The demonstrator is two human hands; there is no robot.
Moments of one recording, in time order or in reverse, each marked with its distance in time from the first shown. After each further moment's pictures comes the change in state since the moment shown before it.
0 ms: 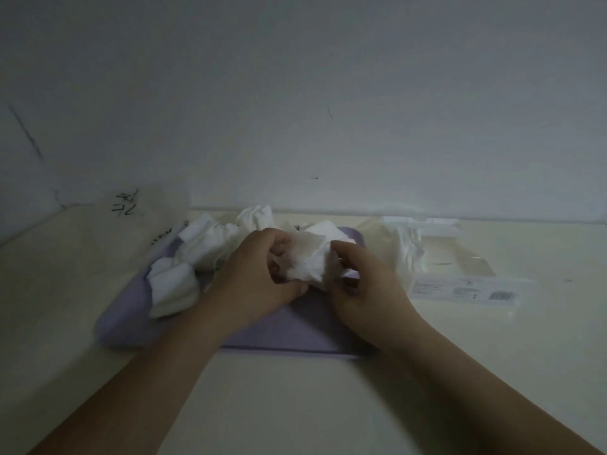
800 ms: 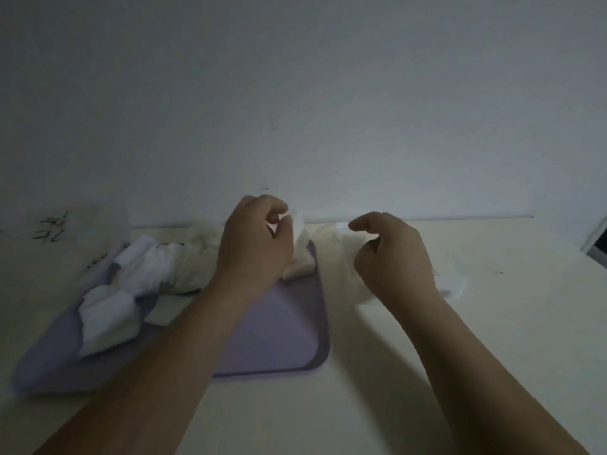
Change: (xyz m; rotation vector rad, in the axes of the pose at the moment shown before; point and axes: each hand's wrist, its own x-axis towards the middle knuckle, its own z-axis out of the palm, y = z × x) left_hand 0.059 0.079 0.046 0.072 0.334 0.128; right_hand 0.018 0.011 -0.086 -0.267 0.412 0.125
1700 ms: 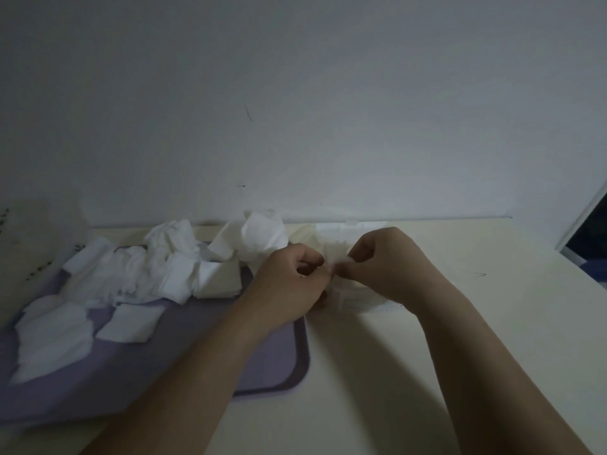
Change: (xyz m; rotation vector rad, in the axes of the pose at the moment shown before) left_hand -0.033 0.016 0.050 -0.495 -0.535 -0.378; right_hand 0.027 0.030 -0.015 -0.109 -0.368 0.180
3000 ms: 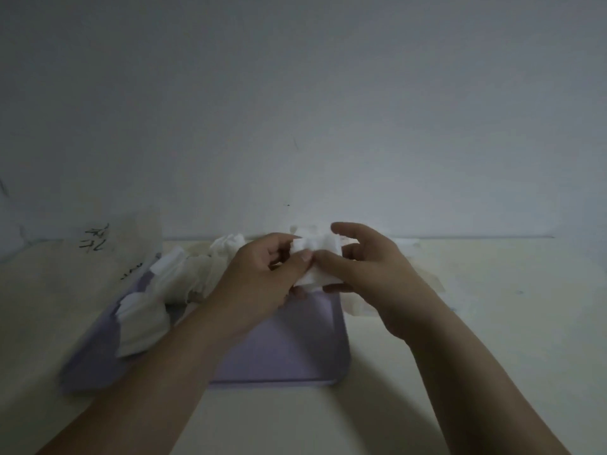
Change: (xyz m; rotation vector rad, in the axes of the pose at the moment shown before) left_hand -0.053 0.029 -0.076 -0.117 0.134 0.145; right_hand -0.042 -0.069 0.017 0.838 -0.194 -0.092
